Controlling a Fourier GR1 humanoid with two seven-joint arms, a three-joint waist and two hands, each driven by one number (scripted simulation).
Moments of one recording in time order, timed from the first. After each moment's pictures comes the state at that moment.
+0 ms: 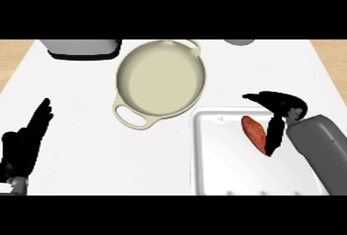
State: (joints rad) left arm 0.02 0.47 -0.06 -1.52 0.09 0.20 0.12; right arm -0.55 -0.48 0.33 -1.21 0.39 0.71 0.52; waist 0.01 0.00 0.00
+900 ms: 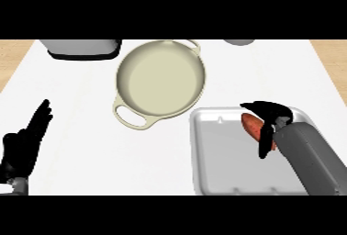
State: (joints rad) left arm 0.03 0.39 0.03 -1.52 0.00 0.12 0.12; right arm -0.53 -0.37 0.28 -1.02 0.66 0.65 0.38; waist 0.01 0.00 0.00
